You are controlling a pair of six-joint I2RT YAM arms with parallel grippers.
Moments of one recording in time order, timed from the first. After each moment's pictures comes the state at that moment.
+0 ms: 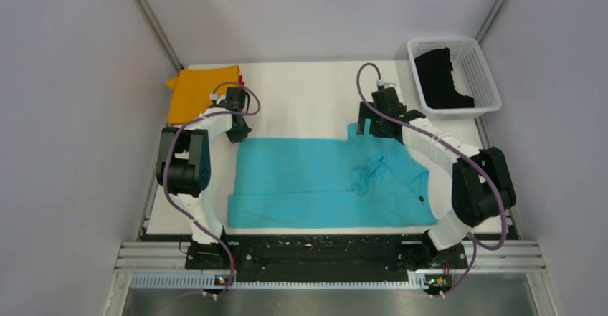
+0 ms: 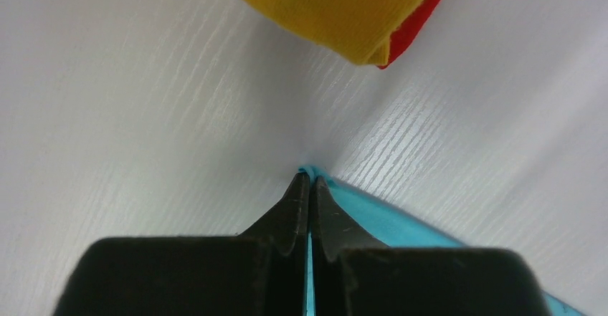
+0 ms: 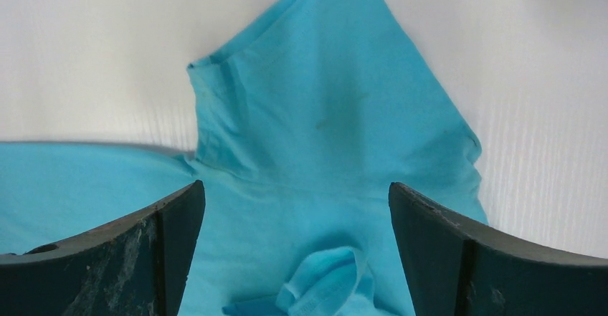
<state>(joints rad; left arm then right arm) -0.11 1.88 1.23 -0.48 -0.27 -0.63 0.40 1.57 1.08 -0.38 0.24 0.40</state>
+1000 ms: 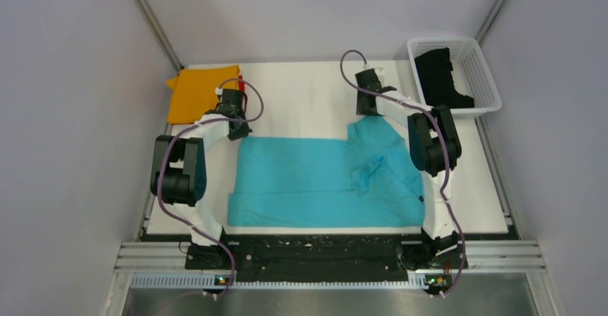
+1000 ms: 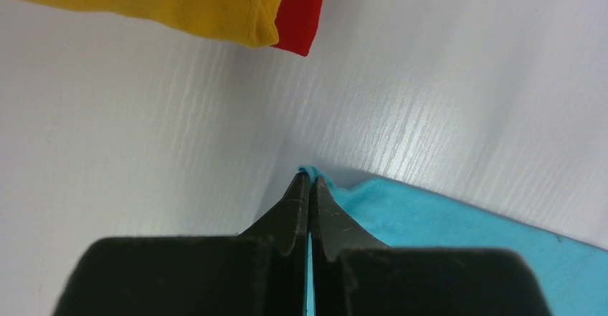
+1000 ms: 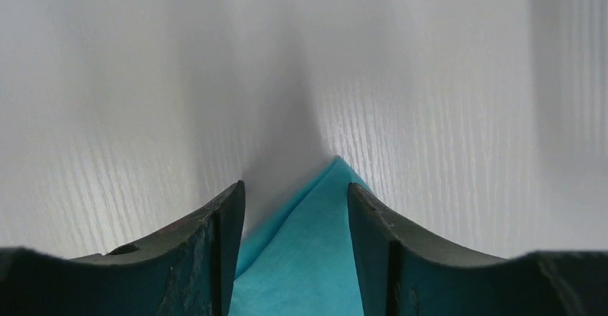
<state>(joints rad) -0.11 1.78 1.13 -0.33 -0.16 -0.41 0.35 2.18 1.63 -0.39 0.39 0.32</state>
